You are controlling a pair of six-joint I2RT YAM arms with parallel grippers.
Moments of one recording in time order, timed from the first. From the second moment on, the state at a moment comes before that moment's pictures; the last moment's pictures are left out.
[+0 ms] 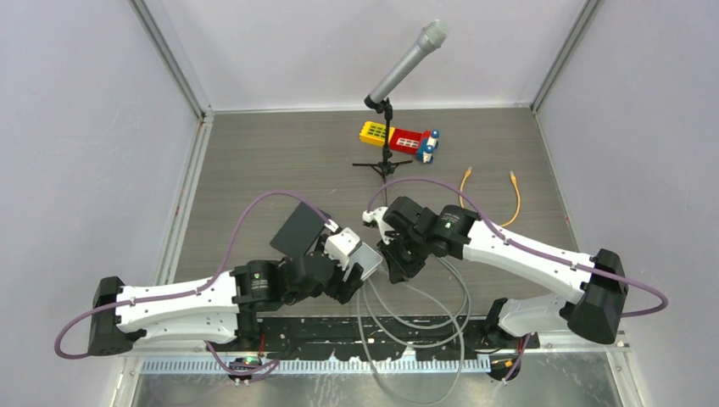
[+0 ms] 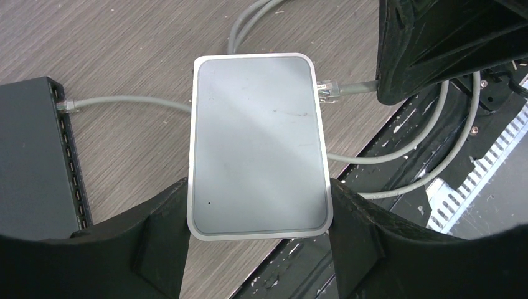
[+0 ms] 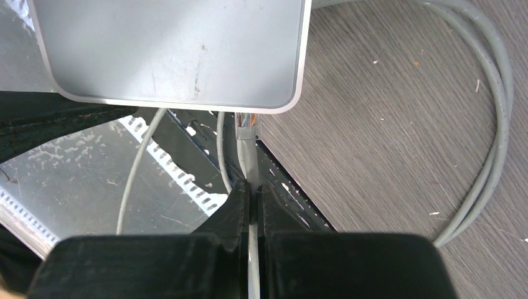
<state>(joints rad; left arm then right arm) -1.34 0.88 0.68 -0.40 -0.36 -0.38 0.99 1.30 1.10 -0.92 -0.20 0.25</state>
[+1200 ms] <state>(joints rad) -1.34 0.99 0.66 -0.35 -0.42 -0.36 1.01 1.22 0.89 -0.65 -0.06 0.49</state>
